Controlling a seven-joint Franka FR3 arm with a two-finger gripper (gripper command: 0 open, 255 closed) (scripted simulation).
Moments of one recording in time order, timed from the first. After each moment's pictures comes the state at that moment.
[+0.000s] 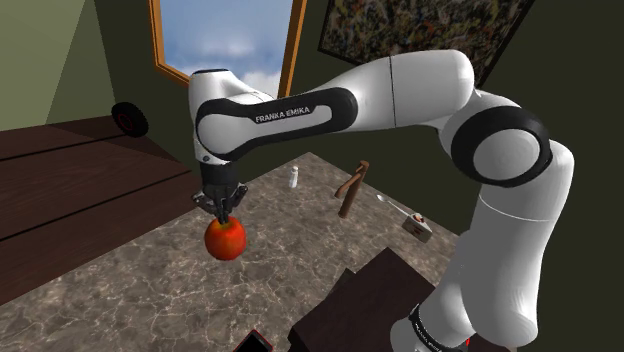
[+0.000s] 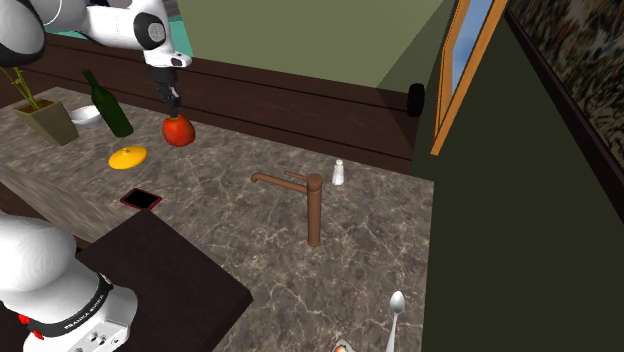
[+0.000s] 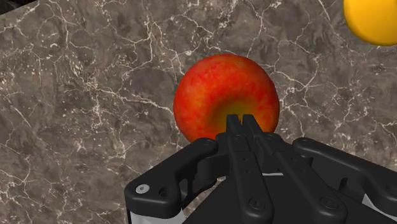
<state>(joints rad) 0.45 0.34 0.11 -1.72 0.05 1.88 0.65</state>
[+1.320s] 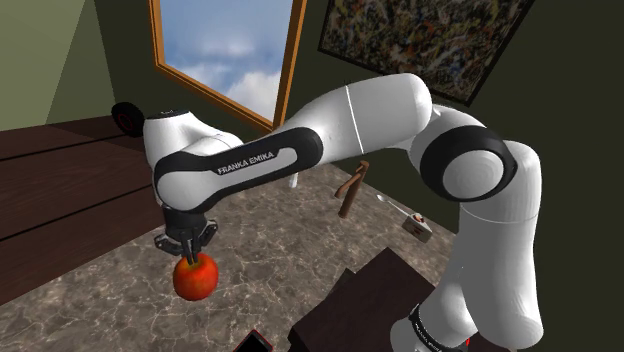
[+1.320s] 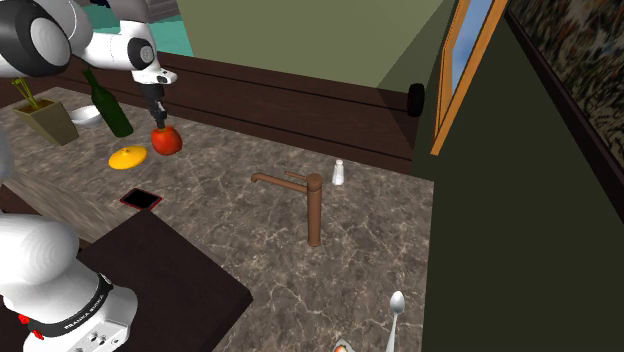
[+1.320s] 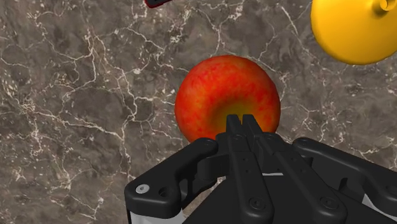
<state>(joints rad) 0.55 0.50 0.15 -1.65 0.04 1.99 0.79</state>
